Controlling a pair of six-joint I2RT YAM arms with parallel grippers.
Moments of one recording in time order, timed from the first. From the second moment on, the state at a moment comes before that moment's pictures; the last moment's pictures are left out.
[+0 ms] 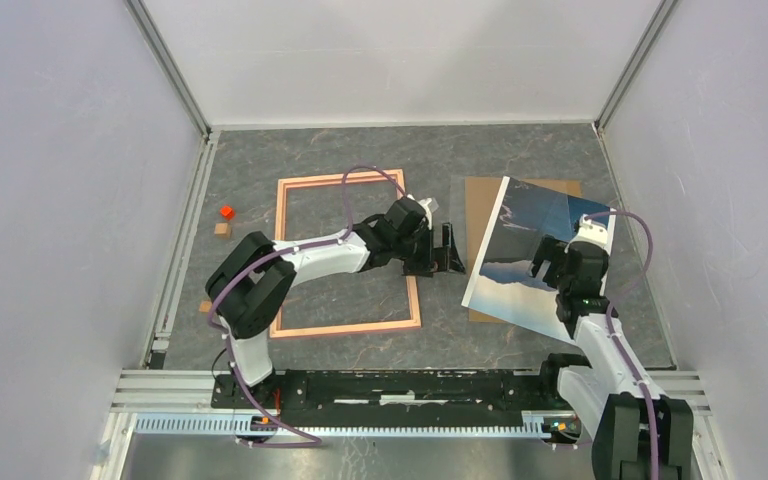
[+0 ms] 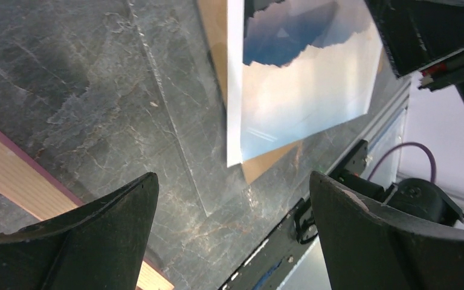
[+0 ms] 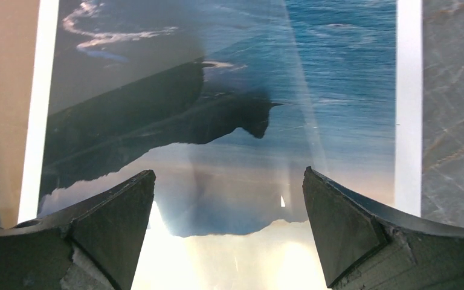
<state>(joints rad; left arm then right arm) -0.84 1.82 1.16 -0.08 0.34 -0.79 -0.06 0.88 0.30 -0.01 0.14 0.21</state>
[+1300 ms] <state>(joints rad) -0.88 1.99 0.93 0.63 0.39 -1.32 -0.15 1.01 0.23 0.17 -0.03 0.25</state>
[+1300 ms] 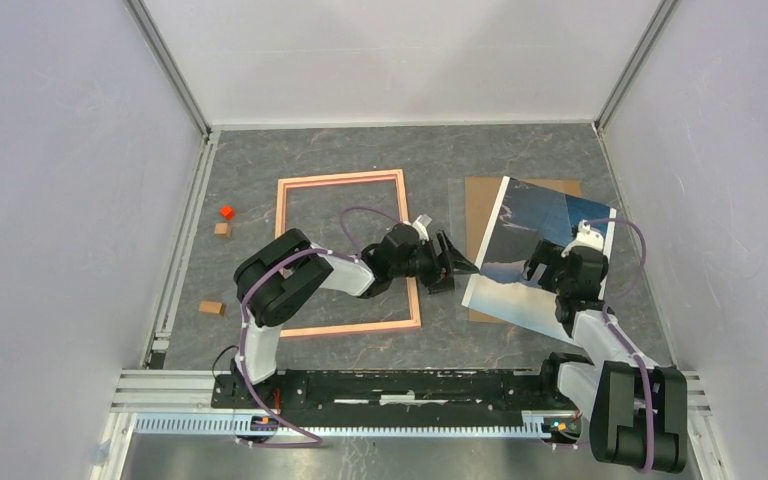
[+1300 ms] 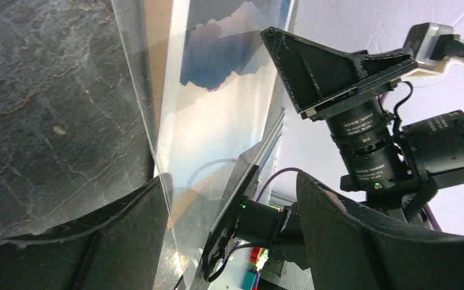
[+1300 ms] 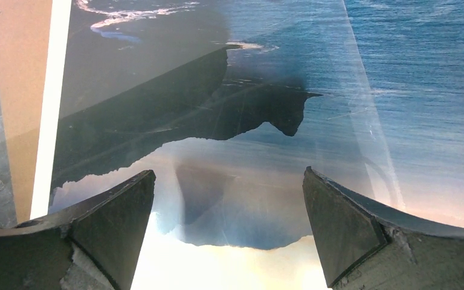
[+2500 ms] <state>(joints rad) -0.73 1.66 1.40 -0.46 0.08 -0.74 -0.15 0.88 0.23 0.04 -0.02 0.19</state>
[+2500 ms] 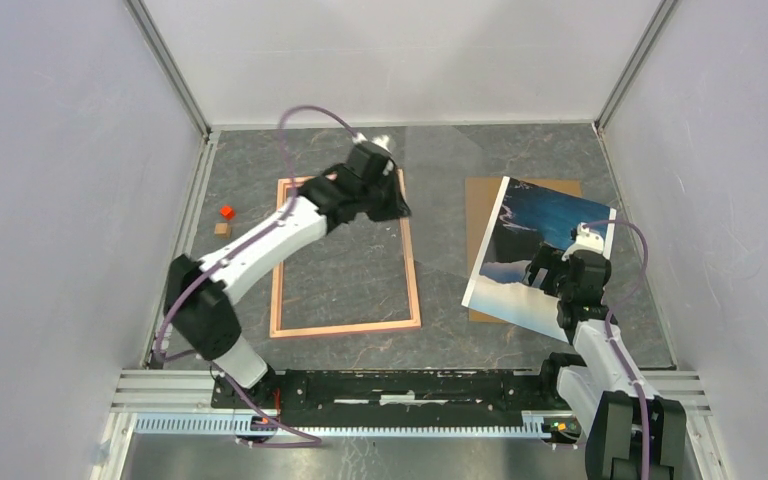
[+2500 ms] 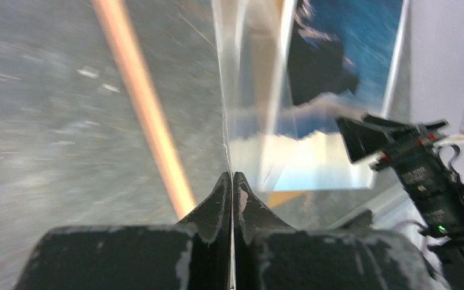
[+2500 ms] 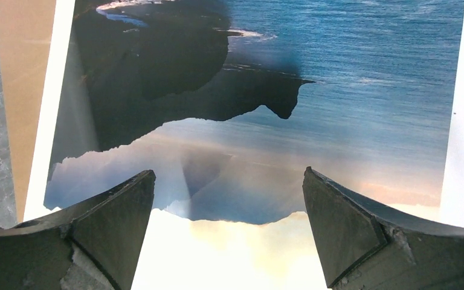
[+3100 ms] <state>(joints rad) -0.68 1.34 2.03 -1.29 -0.76 -0.21 -0.14 0.98 0.23 0.12 -0.18 0.20</state>
